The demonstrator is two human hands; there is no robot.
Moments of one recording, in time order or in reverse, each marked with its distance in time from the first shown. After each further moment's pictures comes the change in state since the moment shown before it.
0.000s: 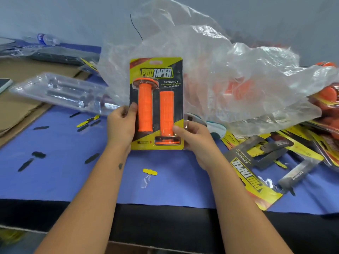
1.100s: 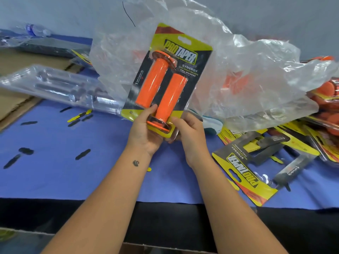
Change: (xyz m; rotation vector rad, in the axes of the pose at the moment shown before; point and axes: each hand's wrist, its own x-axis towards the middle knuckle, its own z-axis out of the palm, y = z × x) left_hand -0.036 0.001 0.048 -0.760 -0.432 -0.463; right_hand 0.001 0.000 0.021 0.136 0.213 -0.103
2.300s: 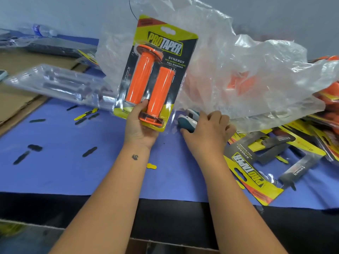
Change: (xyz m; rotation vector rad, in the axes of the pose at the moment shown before) left_hand 0.006 0.015 -0.009 -0.254 0.122 0.128; right_hand 0.005 0.004 -0.022 -1.475 0.286 -0.118
